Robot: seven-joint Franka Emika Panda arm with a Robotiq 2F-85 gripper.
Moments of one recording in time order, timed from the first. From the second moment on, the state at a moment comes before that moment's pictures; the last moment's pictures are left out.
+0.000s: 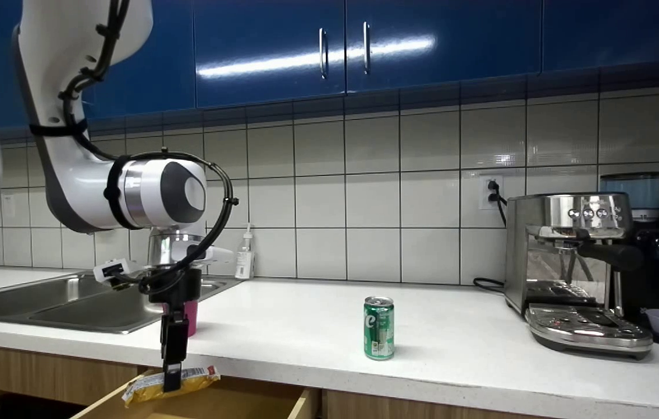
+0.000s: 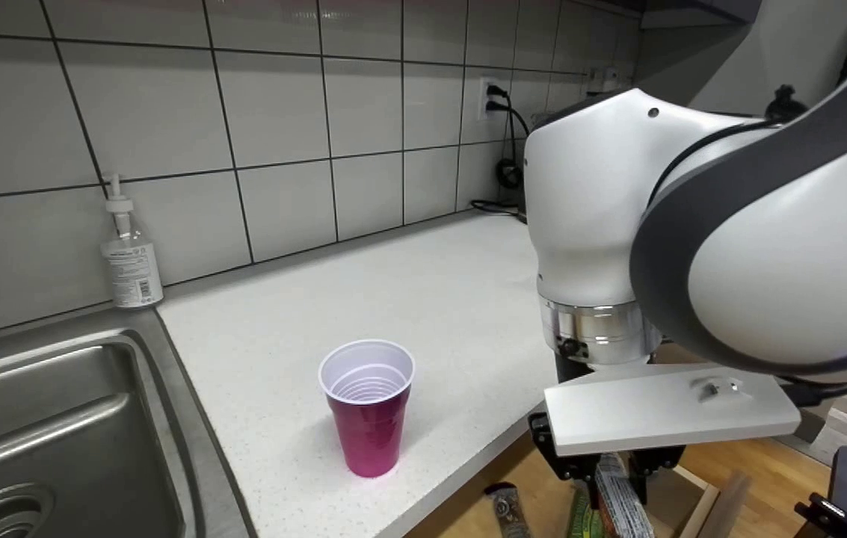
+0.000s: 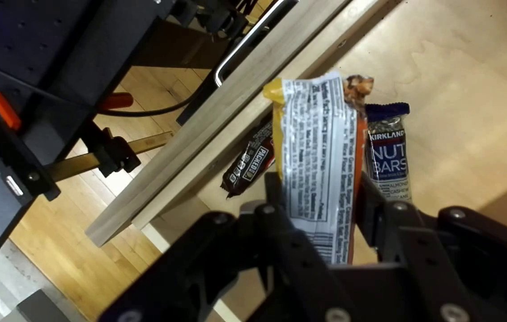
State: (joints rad) arm 0.18 0.08 0.04 -2.59 -0.09 2.42 1.04
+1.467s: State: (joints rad) arm 0.23 0.37 0.05 -2.43 -0.09 2.49 1.12
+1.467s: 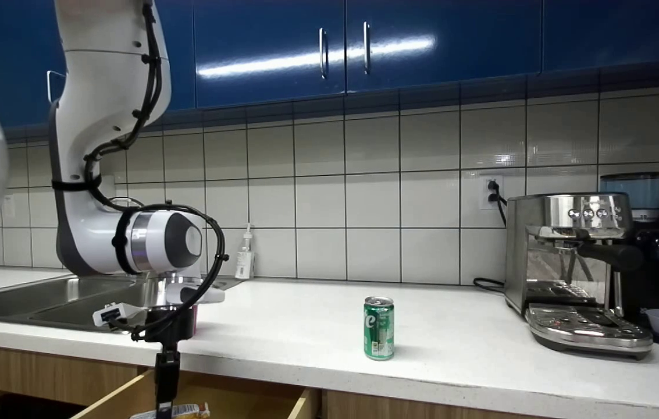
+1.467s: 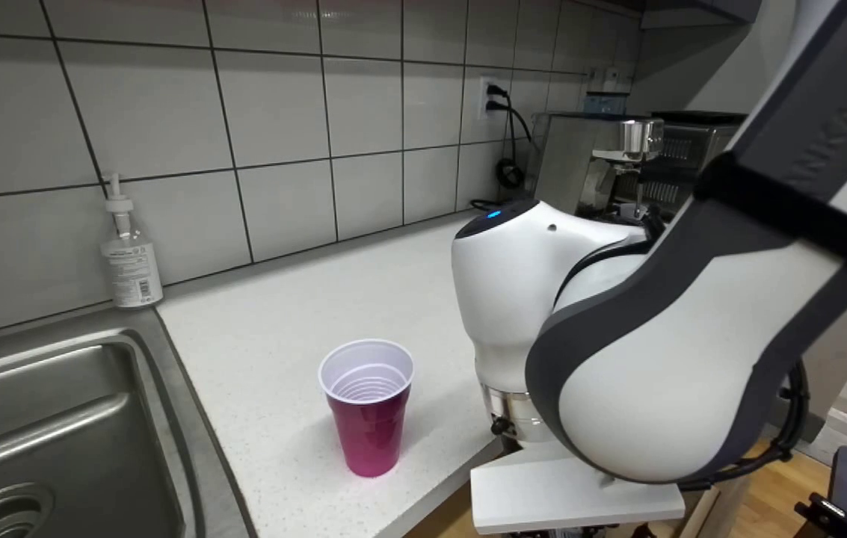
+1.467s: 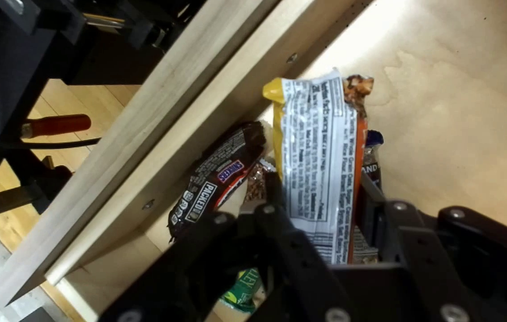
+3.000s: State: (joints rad) arm 0.25 0.30 0.03 -2.50 -0.08 2.48 1.01
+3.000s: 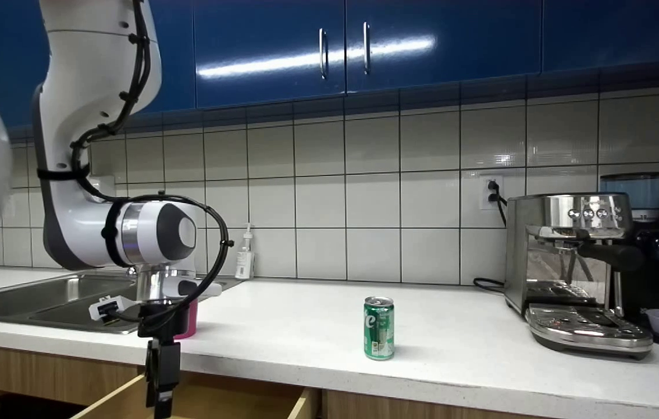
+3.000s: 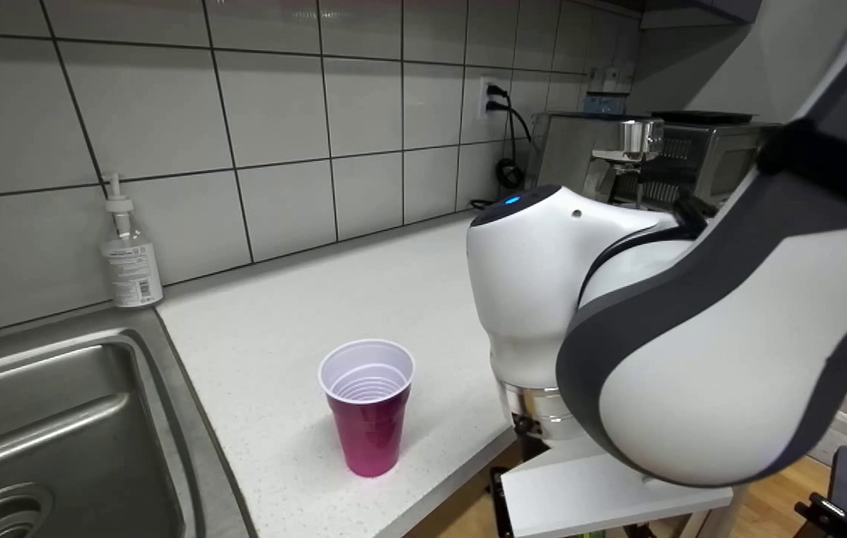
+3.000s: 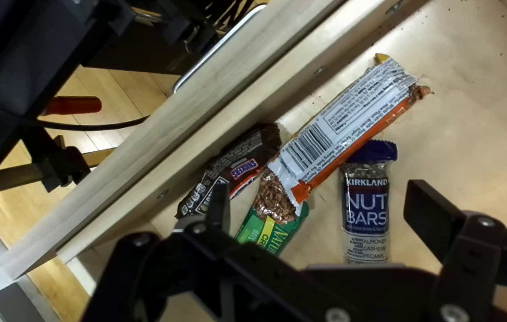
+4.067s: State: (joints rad) arm 0.23 0.06 0.05 -2.65 -0.07 2.28 0.64
